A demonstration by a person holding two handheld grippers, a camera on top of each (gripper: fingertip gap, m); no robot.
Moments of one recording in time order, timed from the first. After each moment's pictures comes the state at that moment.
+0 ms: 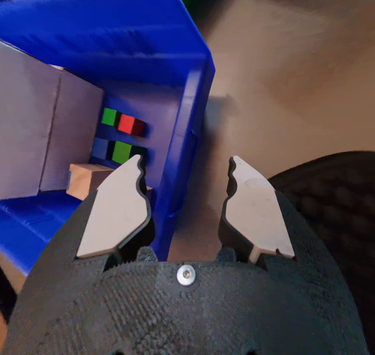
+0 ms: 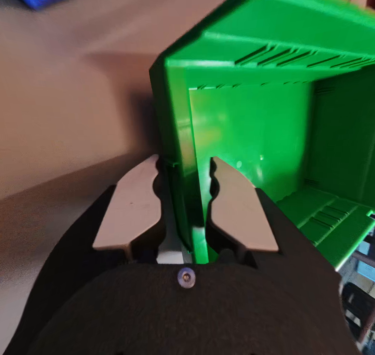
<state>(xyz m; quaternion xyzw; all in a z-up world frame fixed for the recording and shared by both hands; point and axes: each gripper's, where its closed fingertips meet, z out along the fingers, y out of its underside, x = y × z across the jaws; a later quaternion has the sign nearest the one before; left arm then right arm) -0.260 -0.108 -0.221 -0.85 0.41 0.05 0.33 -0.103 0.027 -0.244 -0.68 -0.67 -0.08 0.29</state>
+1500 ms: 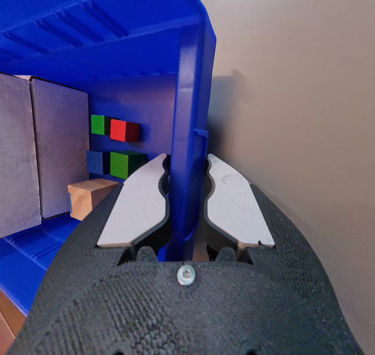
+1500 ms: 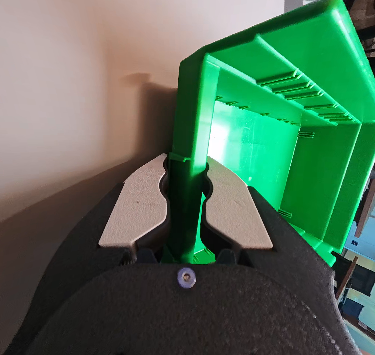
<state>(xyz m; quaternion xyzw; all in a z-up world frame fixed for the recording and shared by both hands) -0.285 -0.007 -0.251 -0.84 0.46 0.10 0.27 0.177 0.121 -0.249 -0.68 -0.66 -0.13 0.30</state>
